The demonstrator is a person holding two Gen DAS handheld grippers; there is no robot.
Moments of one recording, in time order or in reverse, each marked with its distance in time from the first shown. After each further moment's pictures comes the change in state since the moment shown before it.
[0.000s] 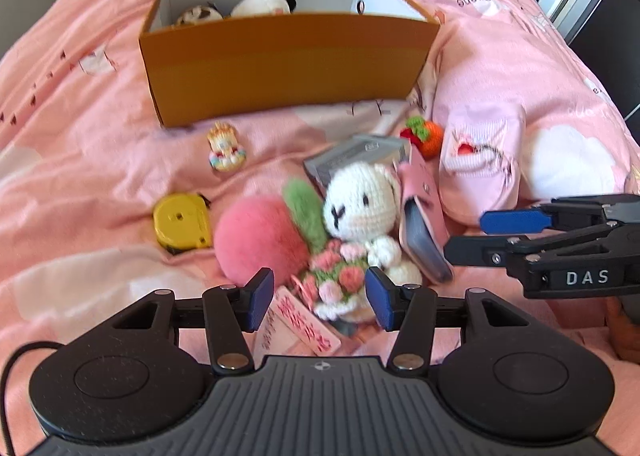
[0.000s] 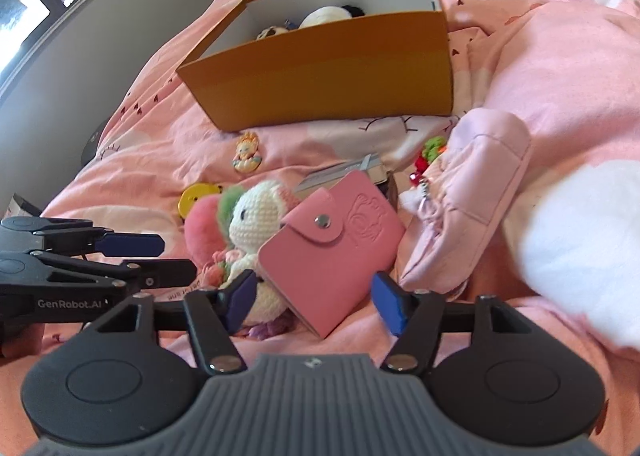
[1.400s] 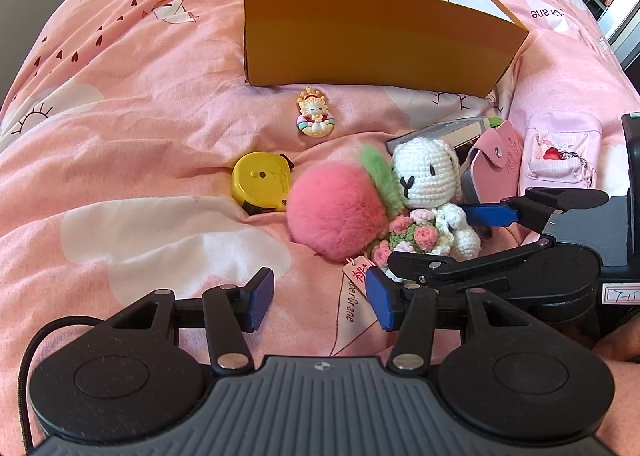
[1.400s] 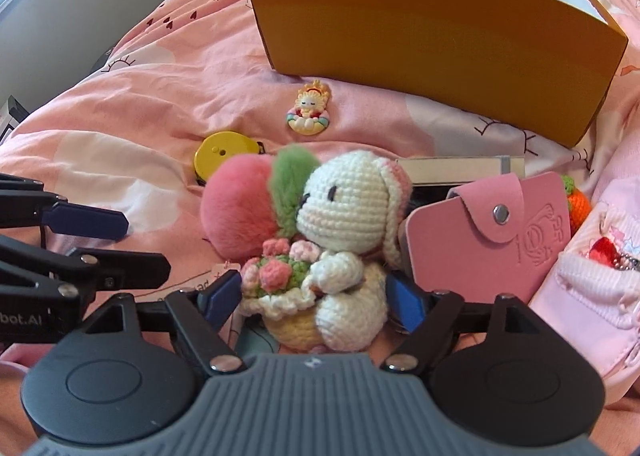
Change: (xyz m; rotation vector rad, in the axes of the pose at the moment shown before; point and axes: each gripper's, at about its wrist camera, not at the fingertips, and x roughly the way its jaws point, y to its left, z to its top) left arm 0.000 0.045 -0.012 -0.140 0.025 0.104; right arm 0.090 0.062 0.011 -0.237 0.100 -0.028
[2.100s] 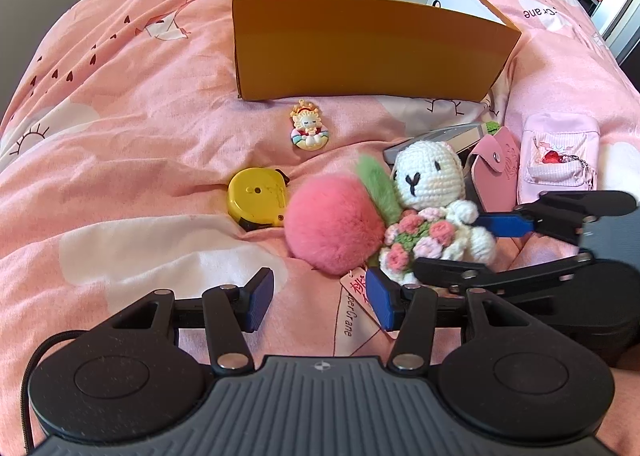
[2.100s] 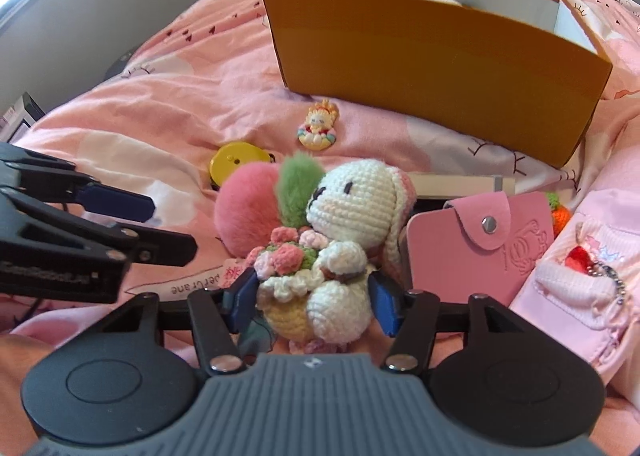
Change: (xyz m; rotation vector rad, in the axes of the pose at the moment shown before) left arm 0.001 -0.005 0.003 0.041 -0.032 0.009; right arm -0.032 0.001 -0.007 -0.048 -0.081 0.022
